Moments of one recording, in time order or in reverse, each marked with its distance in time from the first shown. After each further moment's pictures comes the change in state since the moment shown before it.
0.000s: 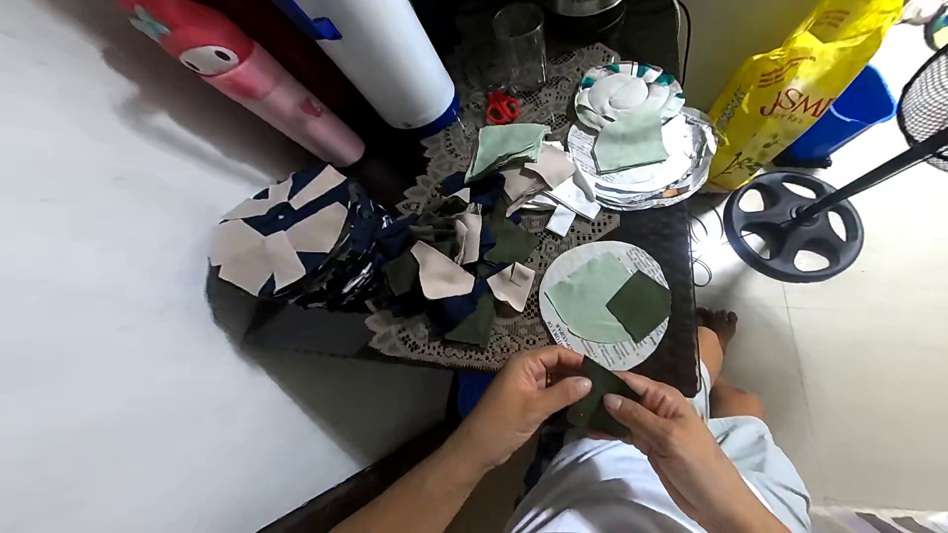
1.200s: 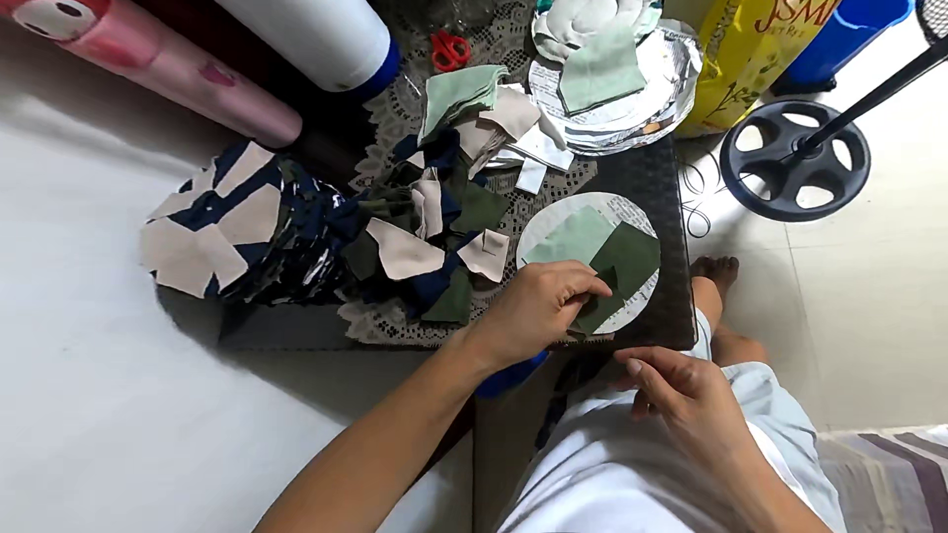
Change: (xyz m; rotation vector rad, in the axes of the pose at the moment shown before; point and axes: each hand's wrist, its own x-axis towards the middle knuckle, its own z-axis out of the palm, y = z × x) left_hand 0.072 0.011 -0.006 0.951 -0.237 0.568; right_hand -0.016 0.027 -0.027 -0.547 0.305 -0.178
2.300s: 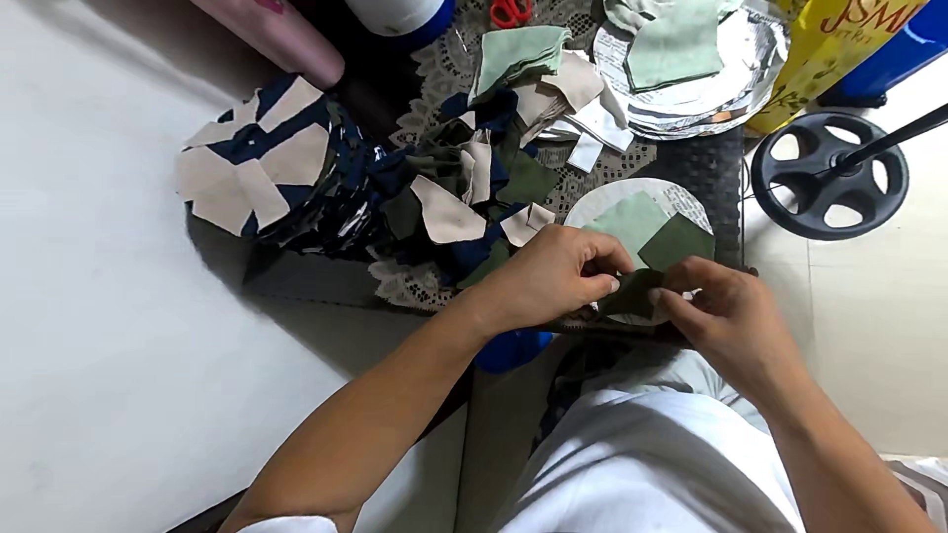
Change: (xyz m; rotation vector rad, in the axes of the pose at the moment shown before) left_hand -0.007 0.005 -0.042 -0.237 -0.119 -0.265; right_hand 0.064 -0.047 -0.002 -0.485 0.025 -0.261
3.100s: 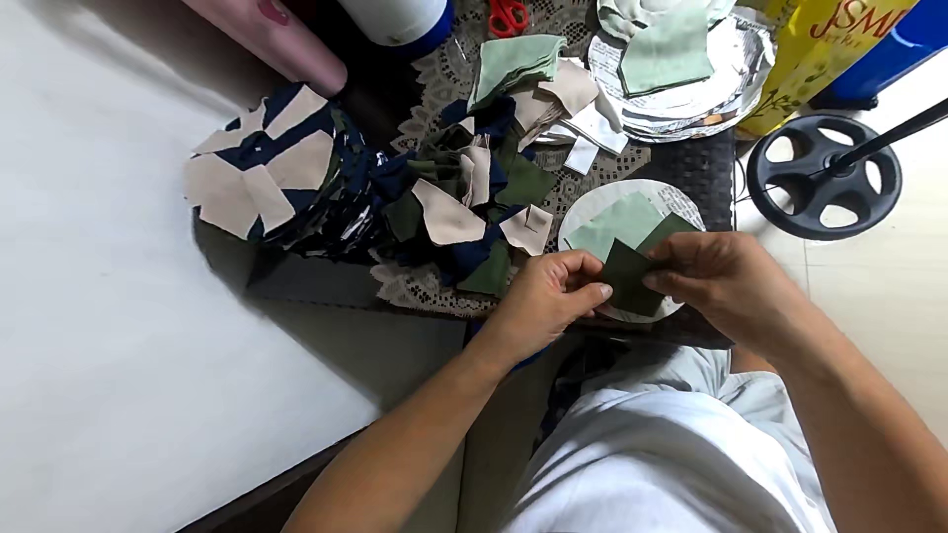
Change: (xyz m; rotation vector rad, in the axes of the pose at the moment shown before) left_hand -0.025 -0.002 0.036 -0.451 0.324 -0.173; right_hand 0.026 -0.019 -0.022 0.164 -0.217 -0.041
